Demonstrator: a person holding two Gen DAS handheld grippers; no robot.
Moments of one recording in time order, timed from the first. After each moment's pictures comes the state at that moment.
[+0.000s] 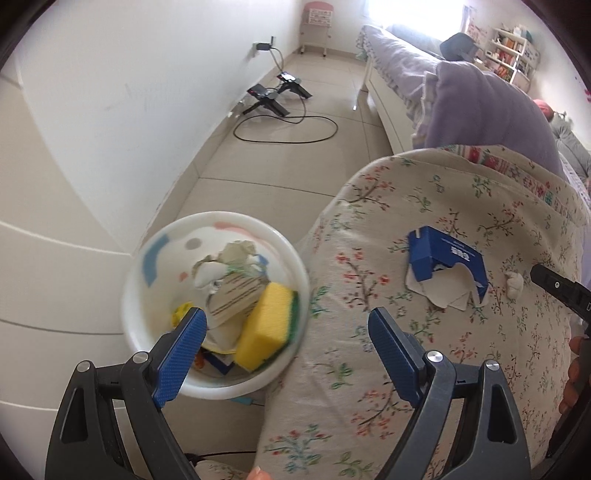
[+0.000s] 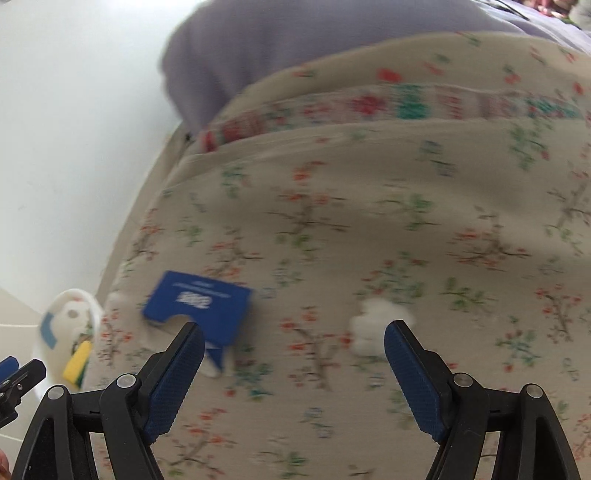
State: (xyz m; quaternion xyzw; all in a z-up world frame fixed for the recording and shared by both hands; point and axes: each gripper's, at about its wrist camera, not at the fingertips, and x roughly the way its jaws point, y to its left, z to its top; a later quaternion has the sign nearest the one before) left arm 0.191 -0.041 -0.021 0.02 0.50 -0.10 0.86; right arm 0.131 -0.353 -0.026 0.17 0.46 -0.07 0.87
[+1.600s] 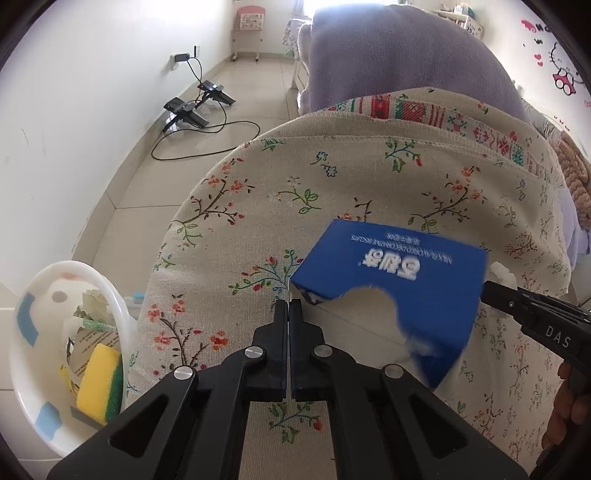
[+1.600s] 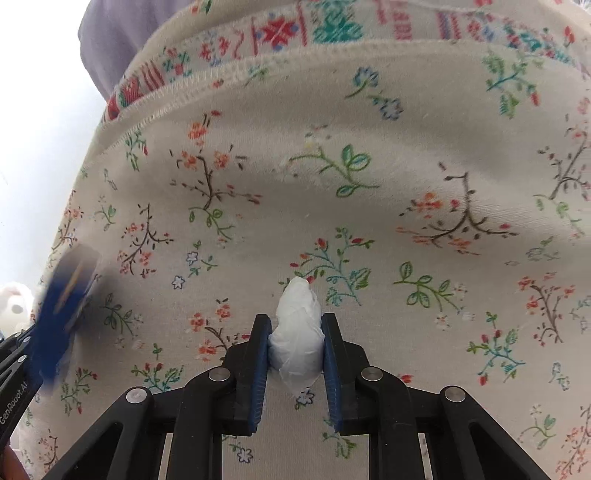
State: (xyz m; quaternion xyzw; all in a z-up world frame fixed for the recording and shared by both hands) left arm 0.205 -0.162 -0.064 0.04 0.47 -0.21 0.86; right arm 0.147 -0.372 -0.064 0.15 0.50 -0.11 0.85
